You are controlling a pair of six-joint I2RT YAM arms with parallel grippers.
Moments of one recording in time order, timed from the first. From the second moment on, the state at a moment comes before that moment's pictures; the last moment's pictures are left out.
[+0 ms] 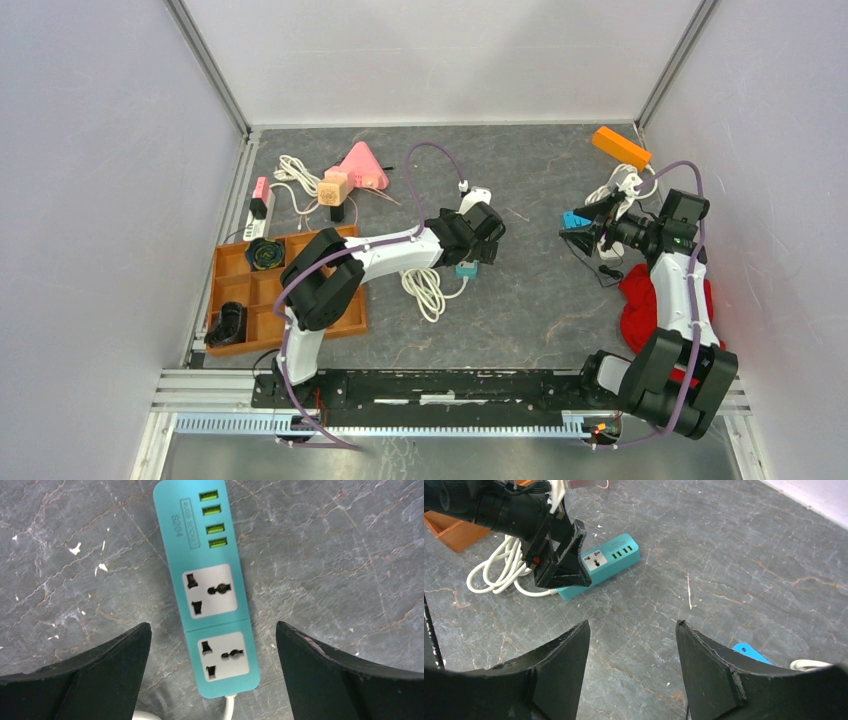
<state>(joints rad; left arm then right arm) -0.96 1.99 1.40 -0.33 -0.42 -0.56 -0.40 1.19 0.80 -0.37 -1.27 -0.69</state>
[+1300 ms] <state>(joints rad) -1.00 2.11 1.54 -0.48 -0.53 -0.55 -0.33 1.29 0.82 -0.53 -1.23 -0.86</state>
